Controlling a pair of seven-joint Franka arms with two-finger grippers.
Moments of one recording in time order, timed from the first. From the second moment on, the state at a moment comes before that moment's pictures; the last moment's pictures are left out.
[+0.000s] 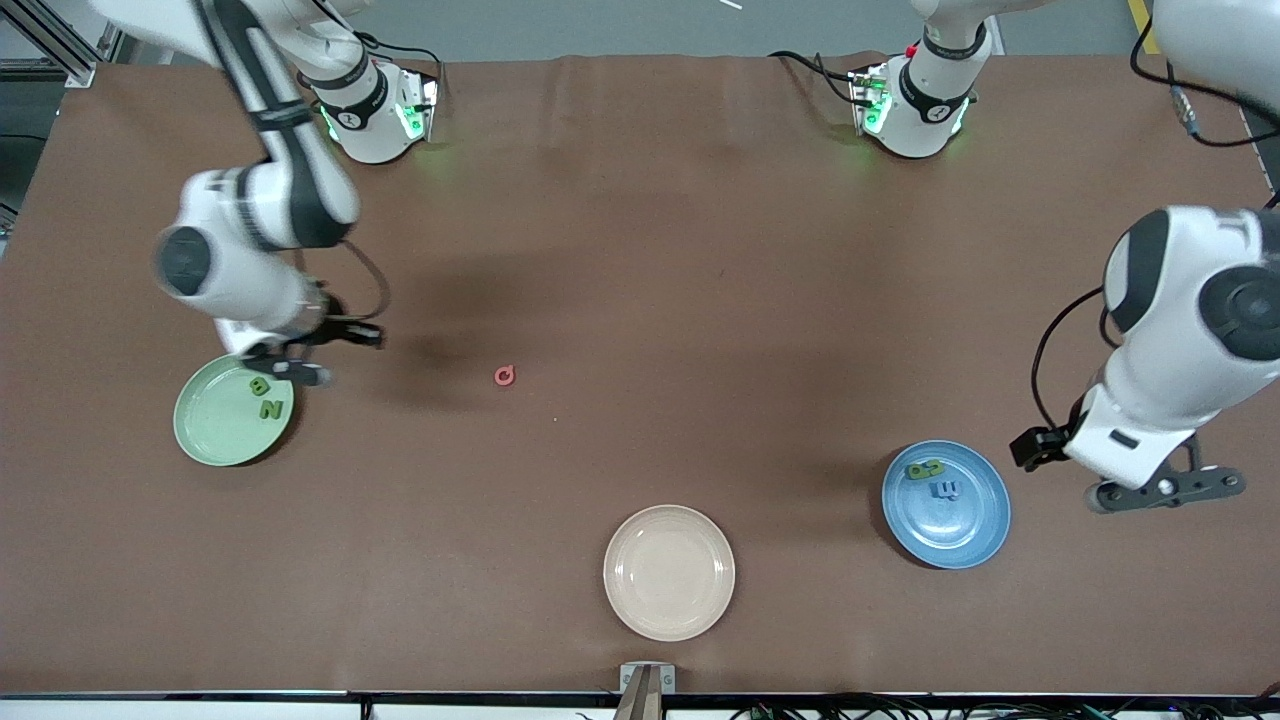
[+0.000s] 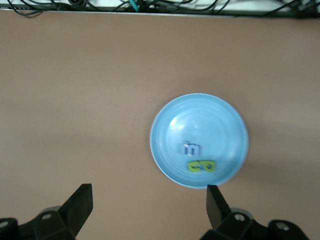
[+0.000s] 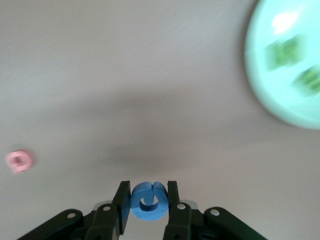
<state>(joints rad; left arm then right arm) 0.18 0.40 -0.36 -1.46 0.32 1.94 -0.35 0.06 0.12 -0.06 -2.25 0.12 2.25 0.13</state>
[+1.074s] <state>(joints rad) 0.23 0.08 -0.36 -1.44 0.09 1.55 -0.26 -0.32 0.41 -0.05 -2.17 0.08 2.49 -0.48</state>
